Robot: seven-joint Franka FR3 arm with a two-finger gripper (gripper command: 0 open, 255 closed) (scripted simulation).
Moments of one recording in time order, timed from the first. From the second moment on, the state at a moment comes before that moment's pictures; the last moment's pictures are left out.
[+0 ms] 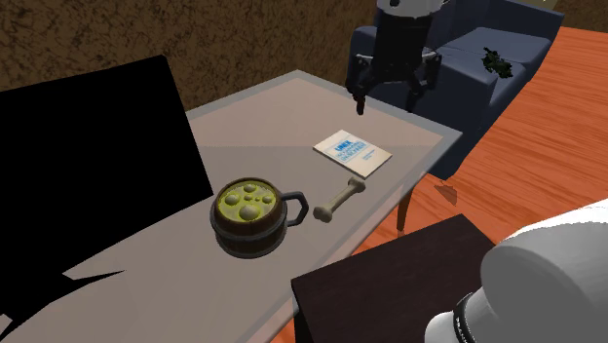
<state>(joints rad) -0.07 -0.68 0.11 -2.57 0.07 1.89 0.30</state>
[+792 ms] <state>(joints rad) -0.16 -0.31 0.23 -2.69 0.14 2.38 0.69</state>
